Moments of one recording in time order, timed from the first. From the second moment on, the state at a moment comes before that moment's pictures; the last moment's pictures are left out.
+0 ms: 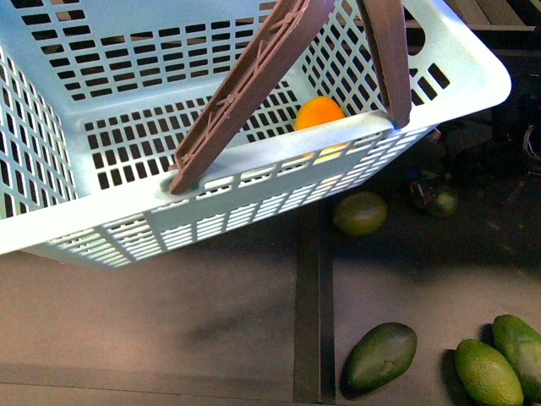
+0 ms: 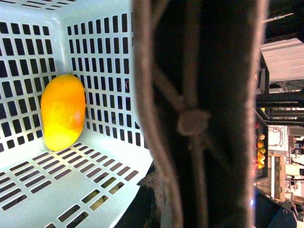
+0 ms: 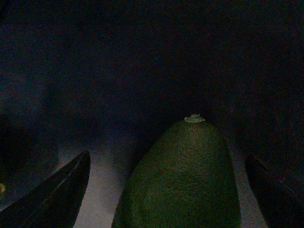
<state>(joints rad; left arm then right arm) -0.45 1.64 1.24 -0.12 0.32 -0.94 0.10 2.75 1.75 0.01 -0.28 -0.48</state>
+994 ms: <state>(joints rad) -0.45 1.64 1.24 -0.12 0.32 -0.94 -0.05 2.06 1.01 0.45 -0.37 -0.36</state>
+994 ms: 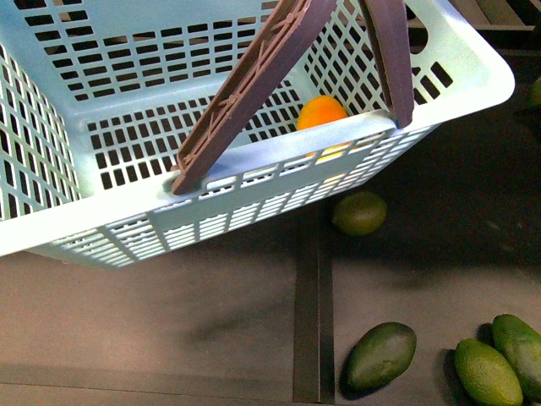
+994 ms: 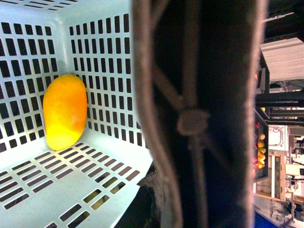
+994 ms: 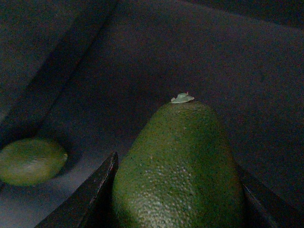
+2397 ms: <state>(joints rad) -0.44 1.64 1.24 -0.12 0.32 -0.94 0.46 1.61 1.00 0.45 0.23 0.04</state>
